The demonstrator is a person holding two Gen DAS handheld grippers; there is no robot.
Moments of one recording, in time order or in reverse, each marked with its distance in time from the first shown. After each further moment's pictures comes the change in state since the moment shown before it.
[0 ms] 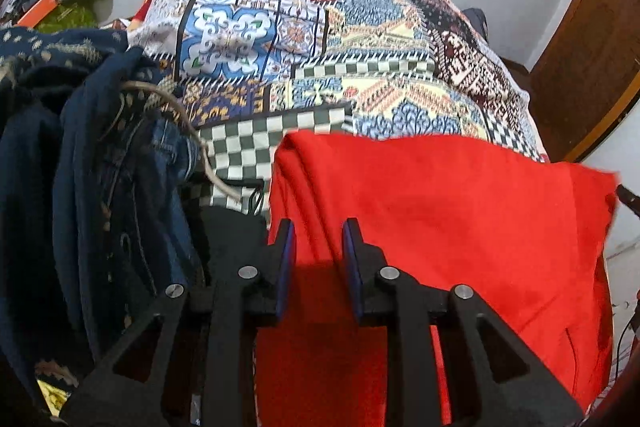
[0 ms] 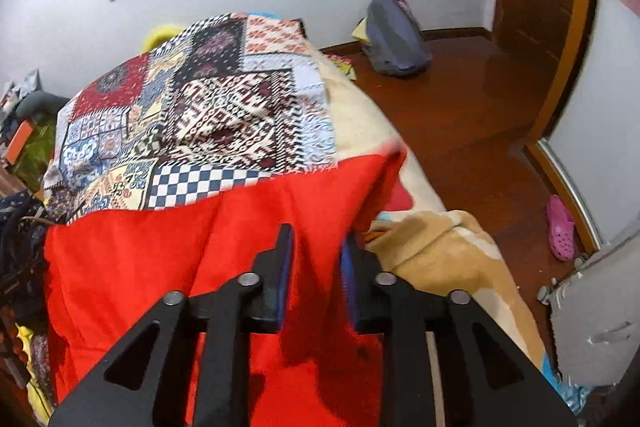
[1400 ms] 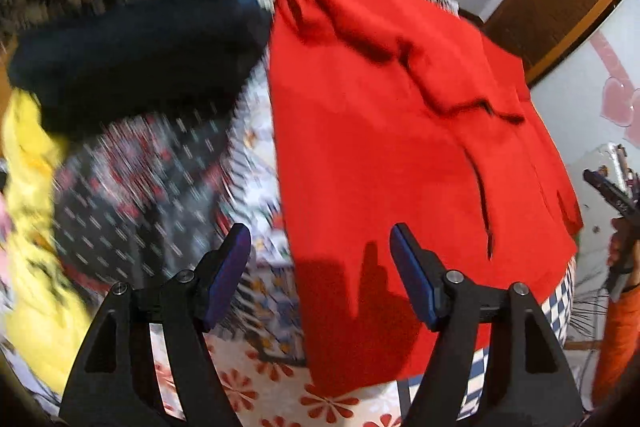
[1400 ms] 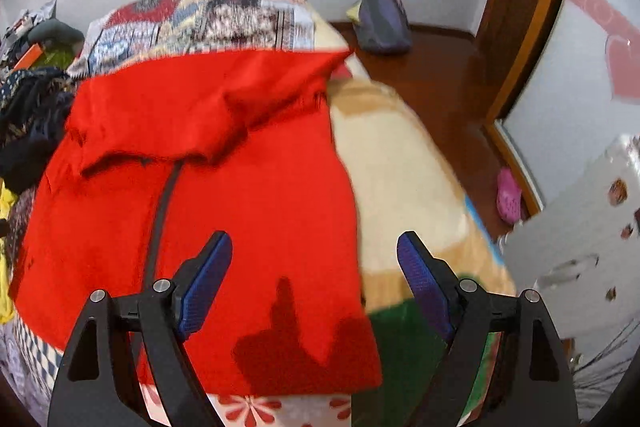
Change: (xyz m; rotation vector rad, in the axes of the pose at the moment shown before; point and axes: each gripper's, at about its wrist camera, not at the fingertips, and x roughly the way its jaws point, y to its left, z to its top) left arm -0.114 0.037 -0.204 0.025 0.190 -0.183; right arm -0.118 -0.006 -0.158 -0.146 0.089 -0.098
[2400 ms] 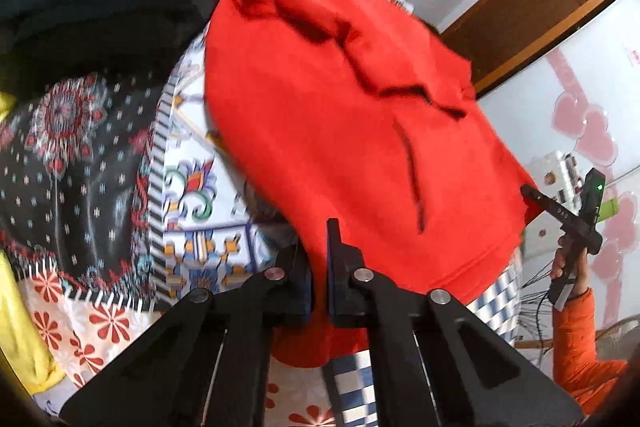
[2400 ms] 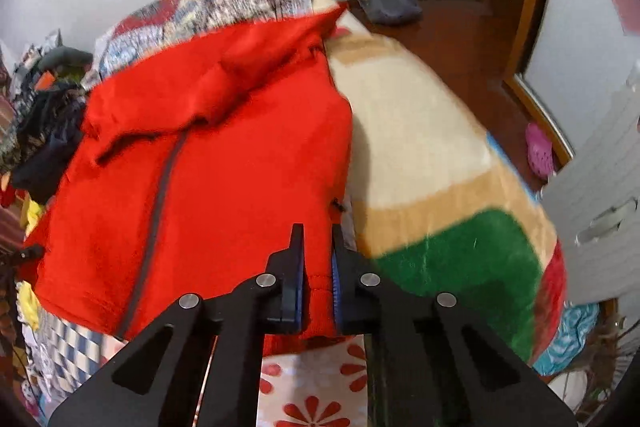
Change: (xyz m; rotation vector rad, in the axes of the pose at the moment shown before) left arm -0.007 -0.027 -0.018 -0.039 -0.034 -0.226; right arm -0.007 -0.027 -0.031 0.125 -0.004 0.153
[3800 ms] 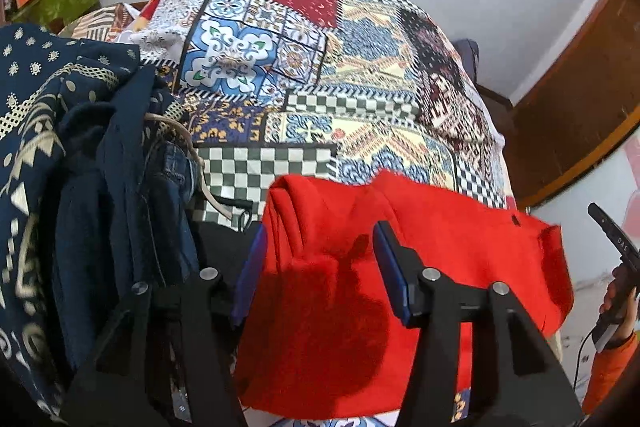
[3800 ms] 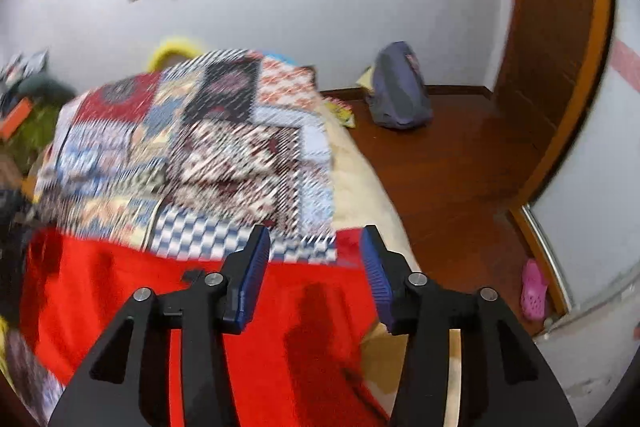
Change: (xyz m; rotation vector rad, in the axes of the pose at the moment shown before) left arm 0.050 0.016 0.258 -0.053 -0.196 0.285; right arm 0.082 0.065 0.224 -0.159 -0.198 -0.099
